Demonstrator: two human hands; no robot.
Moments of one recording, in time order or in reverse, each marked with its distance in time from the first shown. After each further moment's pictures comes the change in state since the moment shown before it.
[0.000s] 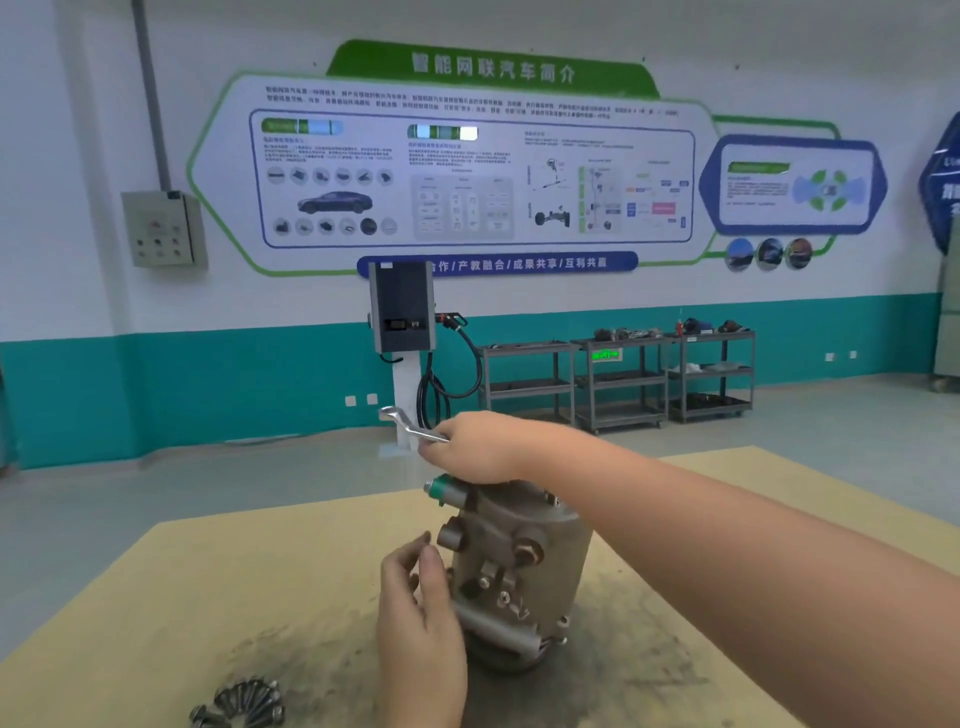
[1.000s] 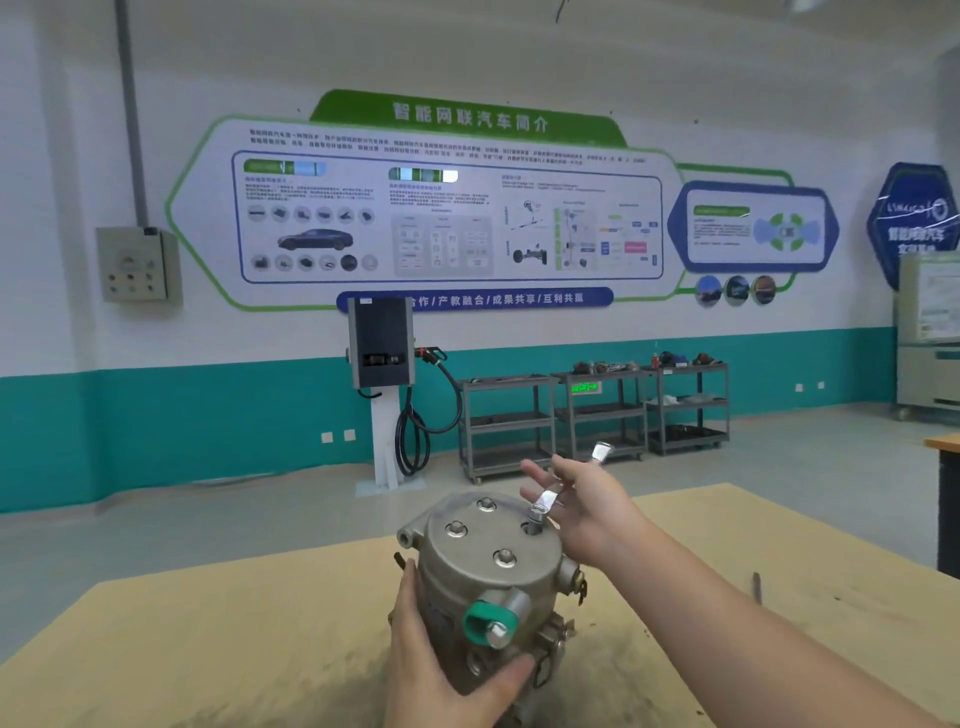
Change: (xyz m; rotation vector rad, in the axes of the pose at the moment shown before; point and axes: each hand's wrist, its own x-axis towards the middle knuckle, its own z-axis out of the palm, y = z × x) left_hand -0.002 -0.007 0.031 -0.077 -0.339 0.047; right_hand -0.033 0.108 0.014 1.873 0.488 0.428
